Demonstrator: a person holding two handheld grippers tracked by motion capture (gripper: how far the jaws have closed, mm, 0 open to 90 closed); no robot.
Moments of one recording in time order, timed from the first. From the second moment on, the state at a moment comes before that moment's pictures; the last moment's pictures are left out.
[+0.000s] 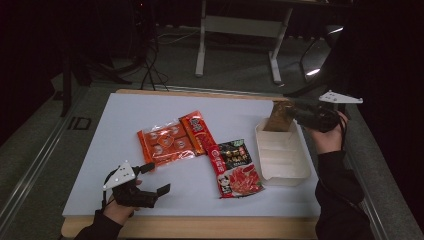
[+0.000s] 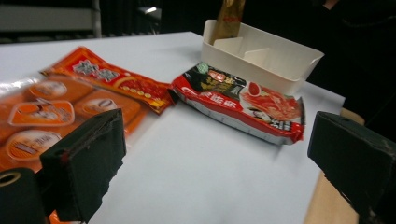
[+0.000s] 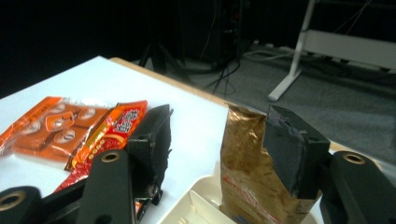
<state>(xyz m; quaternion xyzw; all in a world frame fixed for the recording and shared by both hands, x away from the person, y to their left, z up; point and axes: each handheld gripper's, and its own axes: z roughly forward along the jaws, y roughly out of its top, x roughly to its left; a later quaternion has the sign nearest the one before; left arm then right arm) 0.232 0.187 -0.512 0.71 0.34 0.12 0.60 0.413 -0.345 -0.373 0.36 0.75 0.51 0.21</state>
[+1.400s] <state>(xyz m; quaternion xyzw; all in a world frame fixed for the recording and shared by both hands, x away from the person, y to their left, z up) 0.238 0.168 -0.485 0.75 0.34 0.10 0.56 0.255 -0.285 -0.382 0.29 0.75 0.57 0.17</state>
